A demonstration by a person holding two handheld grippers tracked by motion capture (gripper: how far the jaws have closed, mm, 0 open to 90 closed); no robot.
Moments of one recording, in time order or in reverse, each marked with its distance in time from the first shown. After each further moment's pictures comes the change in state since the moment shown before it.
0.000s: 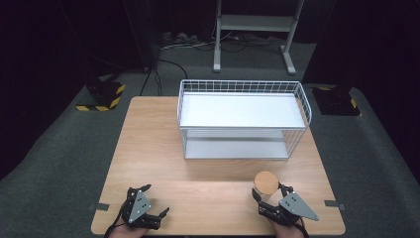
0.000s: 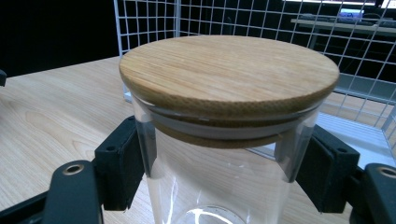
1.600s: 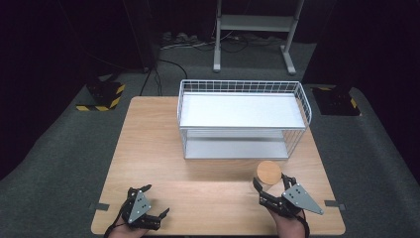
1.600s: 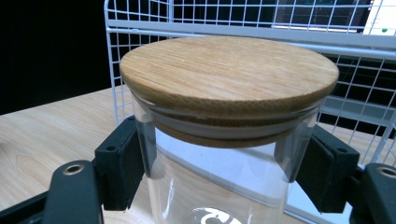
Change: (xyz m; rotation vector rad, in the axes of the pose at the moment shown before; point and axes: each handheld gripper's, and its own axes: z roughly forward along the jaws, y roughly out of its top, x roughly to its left) left arm 0.000 0.000 -0.001 -0.006 -0.015 0.000; right arm -0.005 0.034 0.007 -0.094 -0.022 0.007
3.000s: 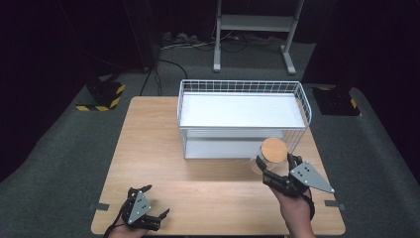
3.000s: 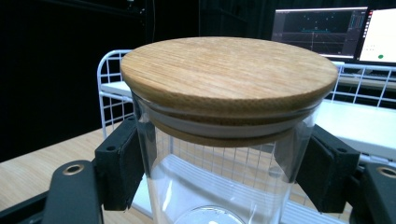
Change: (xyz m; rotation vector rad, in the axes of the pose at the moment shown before) left arm -0.001 0.000 0.000 -0.005 -0.011 0.013; right arm -0.018 0.063 0.019 -0.083 0.014 0.015
